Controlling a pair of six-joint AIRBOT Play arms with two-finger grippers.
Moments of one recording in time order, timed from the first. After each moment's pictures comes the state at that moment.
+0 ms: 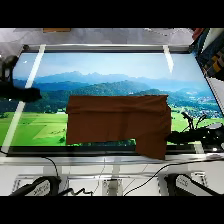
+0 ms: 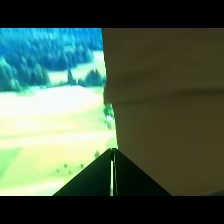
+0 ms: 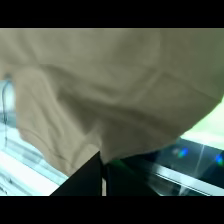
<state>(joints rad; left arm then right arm) 0.26 -1.18 1.29 1.21 -1.32 -1.21 -0.59 -1.19 0.58 -0.94 1.32 0.82</state>
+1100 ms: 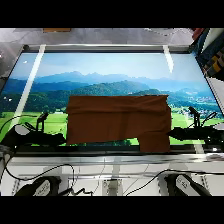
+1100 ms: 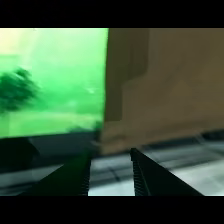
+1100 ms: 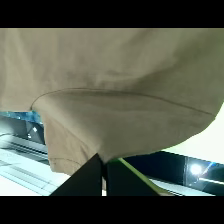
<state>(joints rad) 0.26 -1.02 0.50 1.06 -1.11 -1.14 -0.59 -1.06 0.59 -0.89 1.29 0.86</state>
